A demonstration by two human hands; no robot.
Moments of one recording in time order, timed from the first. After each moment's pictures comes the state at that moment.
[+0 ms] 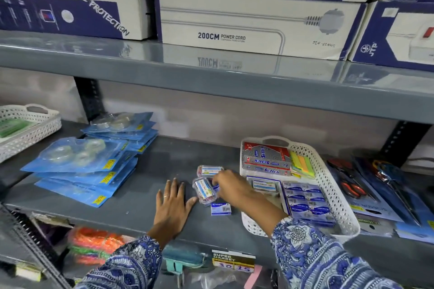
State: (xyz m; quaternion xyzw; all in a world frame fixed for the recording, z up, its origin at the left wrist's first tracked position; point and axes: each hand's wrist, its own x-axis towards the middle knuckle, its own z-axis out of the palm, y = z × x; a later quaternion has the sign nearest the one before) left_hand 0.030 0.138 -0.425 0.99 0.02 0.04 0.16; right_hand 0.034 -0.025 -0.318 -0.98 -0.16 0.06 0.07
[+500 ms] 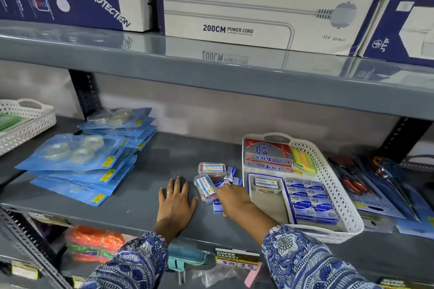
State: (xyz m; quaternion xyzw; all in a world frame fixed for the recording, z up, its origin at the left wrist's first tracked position) left_hand 0.037 0.138 -0.432 0.99 -0.01 0.05 0.12; right_hand 0.021 -0.015 -0.342 -0.98 -0.14 0.11 -0.06
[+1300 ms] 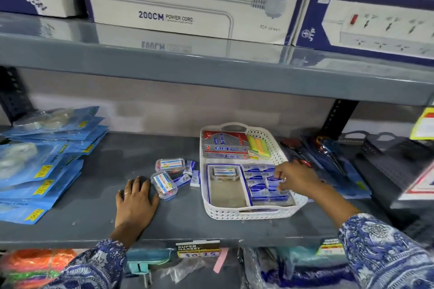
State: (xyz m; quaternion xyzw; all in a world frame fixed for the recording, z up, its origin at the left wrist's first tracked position) left_hand 0.041 0.129 -0.437 0.98 -0.01 0.09 0.16; right_hand -0.014 -0.240 -0.298 -0.99 0.08 0.10 0.04
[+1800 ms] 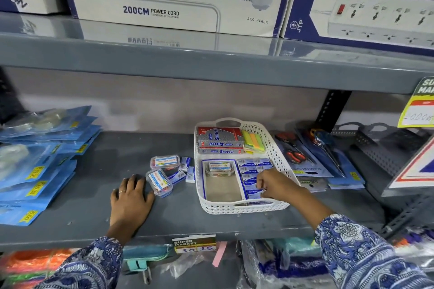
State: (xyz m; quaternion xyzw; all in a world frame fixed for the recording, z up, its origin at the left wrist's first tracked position) left_hand 0.042 0.129 -0.436 0.98 -0.01 0.10 0.17; right_hand -0.016 -0.220 -0.337 -0.99 0.02 0.12 0.11
